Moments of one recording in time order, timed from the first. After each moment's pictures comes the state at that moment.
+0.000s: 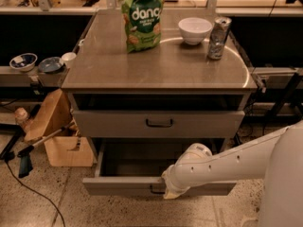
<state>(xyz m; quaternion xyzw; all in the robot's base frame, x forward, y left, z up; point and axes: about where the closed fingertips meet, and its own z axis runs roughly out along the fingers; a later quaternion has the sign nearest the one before) 0.460 -0.065 0.429 -0.74 0.66 0.03 0.14</state>
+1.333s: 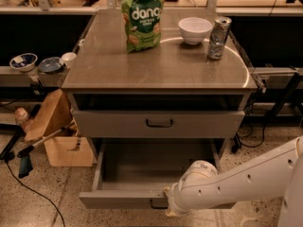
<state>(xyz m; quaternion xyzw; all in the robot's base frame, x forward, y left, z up) 0.392 -0.072 0.425 -0.73 0.67 0.05 0.13</state>
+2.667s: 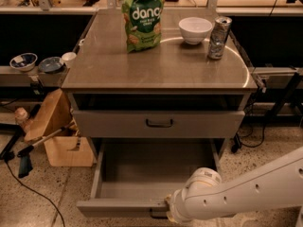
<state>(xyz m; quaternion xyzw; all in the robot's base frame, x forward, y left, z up) 0.359 -0.072 0.428 -0.73 0.67 0.06 0.13</state>
